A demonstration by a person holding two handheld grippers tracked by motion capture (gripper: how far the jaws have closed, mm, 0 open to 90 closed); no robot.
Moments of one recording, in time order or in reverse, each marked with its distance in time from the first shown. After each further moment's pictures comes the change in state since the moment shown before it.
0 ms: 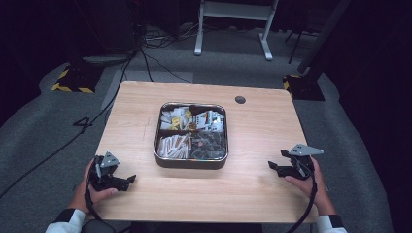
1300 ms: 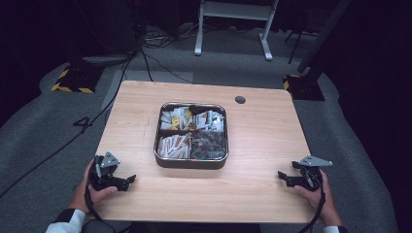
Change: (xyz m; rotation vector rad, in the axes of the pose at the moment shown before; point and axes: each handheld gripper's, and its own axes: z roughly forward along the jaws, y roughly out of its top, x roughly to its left) left arm 0.000 0.000 0.000 0.000 0.001 -0.001; right arm -0.021 -0.060 -0.004 0.052 -0.061 0.111
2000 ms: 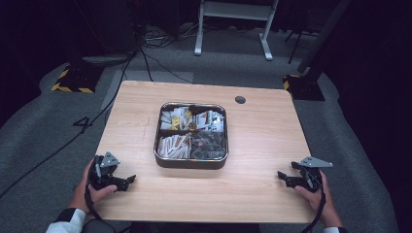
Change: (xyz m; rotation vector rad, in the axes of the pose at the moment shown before) left arm 0.001 0.001 0.000 0.007 -0.005 0.004; right arm 0.002 -0.002 0.000 -0.018 -0.003 0.007
